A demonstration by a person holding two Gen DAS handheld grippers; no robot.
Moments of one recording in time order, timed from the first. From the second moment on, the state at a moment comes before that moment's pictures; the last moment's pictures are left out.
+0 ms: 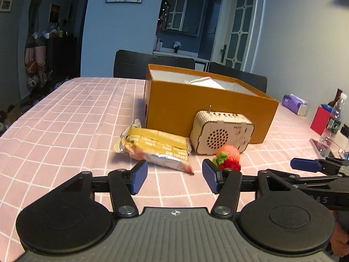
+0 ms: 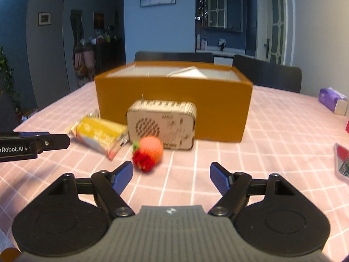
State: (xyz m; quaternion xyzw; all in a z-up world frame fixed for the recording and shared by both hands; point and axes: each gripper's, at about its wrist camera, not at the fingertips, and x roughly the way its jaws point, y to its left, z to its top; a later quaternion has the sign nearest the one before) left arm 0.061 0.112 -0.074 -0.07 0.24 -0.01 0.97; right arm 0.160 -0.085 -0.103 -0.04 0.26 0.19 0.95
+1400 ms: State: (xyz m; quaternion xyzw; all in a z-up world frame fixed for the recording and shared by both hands) left arm 0.132 0.153 -0.083 -0.17 0.34 0.05 0.92; right arm 0.216 -0.046 -0.115 -0.02 0.33 0.21 0.92
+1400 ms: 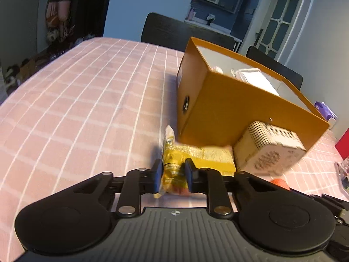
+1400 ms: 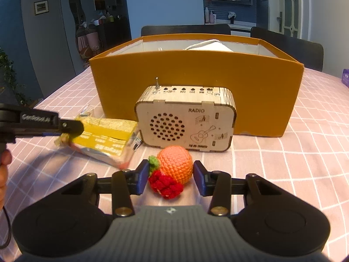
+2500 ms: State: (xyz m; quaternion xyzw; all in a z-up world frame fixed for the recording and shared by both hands) left arm 0.103 0.068 -0.065 0.17 0.34 -0.13 0.91; right arm 0.180 -0.088 -0.111 -0.02 0.34 0.23 0.91
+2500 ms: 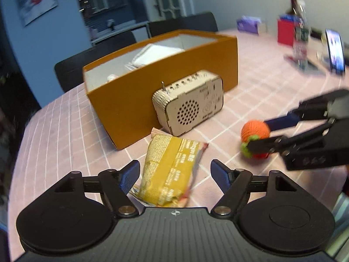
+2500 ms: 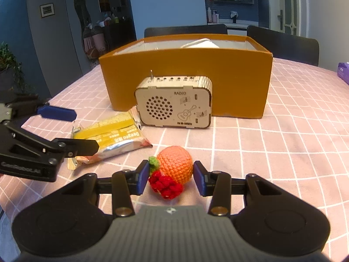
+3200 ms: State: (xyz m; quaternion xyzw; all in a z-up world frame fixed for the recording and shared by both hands) left arm 0.137 0.088 -0.096 0.10 0.40 -0.12 0.90; right arm 0.194 -0.084 -0.123 -0.01 0.35 0.24 0.91
